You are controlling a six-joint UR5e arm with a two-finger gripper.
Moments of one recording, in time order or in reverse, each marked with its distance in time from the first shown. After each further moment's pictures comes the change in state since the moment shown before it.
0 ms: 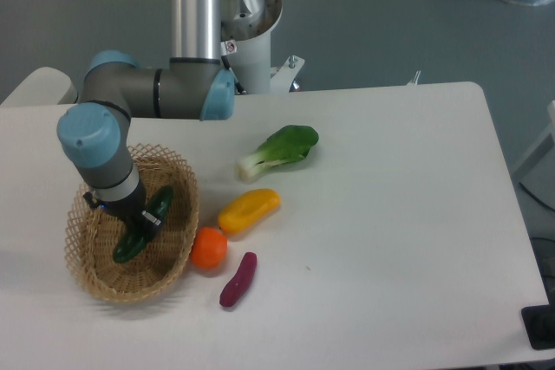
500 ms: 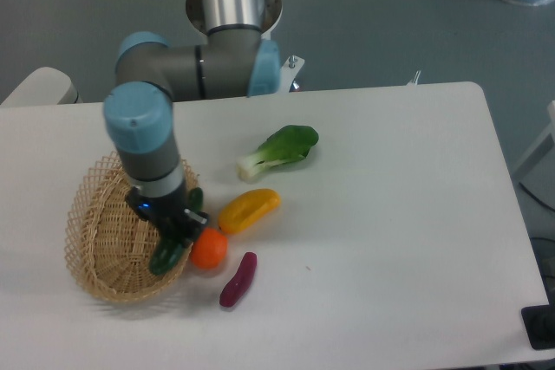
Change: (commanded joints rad) arm 0.181 -0.018 0.166 -0.143 -0.026 0.099
